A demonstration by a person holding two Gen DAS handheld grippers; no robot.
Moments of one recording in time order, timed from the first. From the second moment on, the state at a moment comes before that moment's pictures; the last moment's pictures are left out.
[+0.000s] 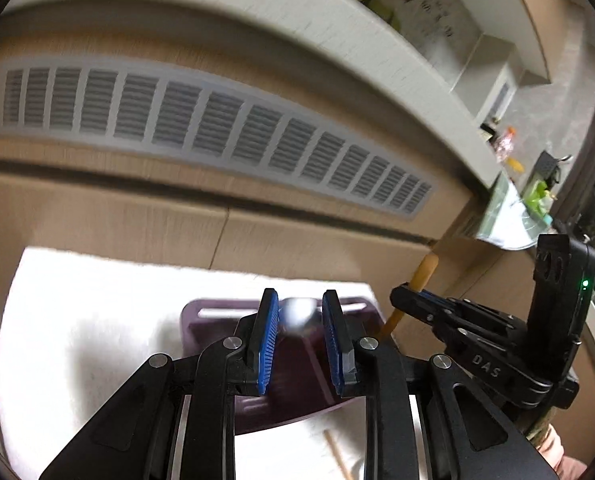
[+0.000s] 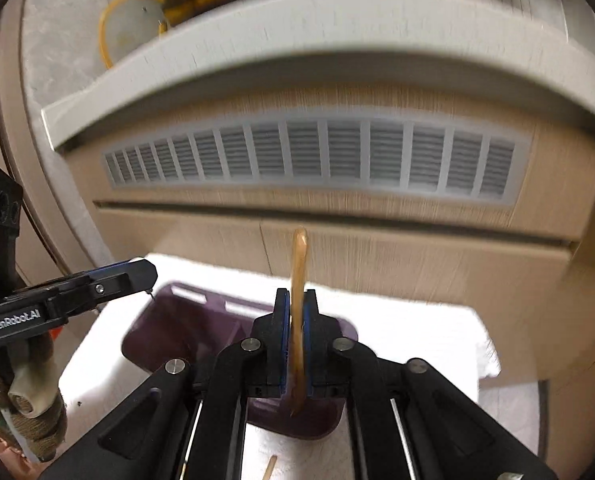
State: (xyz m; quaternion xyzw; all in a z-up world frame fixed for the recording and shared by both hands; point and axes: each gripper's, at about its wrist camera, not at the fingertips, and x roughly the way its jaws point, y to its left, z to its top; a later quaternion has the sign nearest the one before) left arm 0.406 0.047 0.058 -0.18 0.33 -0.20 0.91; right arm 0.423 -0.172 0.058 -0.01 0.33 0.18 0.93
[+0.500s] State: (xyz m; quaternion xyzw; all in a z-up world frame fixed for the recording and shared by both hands) left arm 0.307 0.049 0.037 -0.11 0.34 -0.15 0.92; right arm 0.316 -0.182 0.029 -0.12 0.34 0.12 0.93
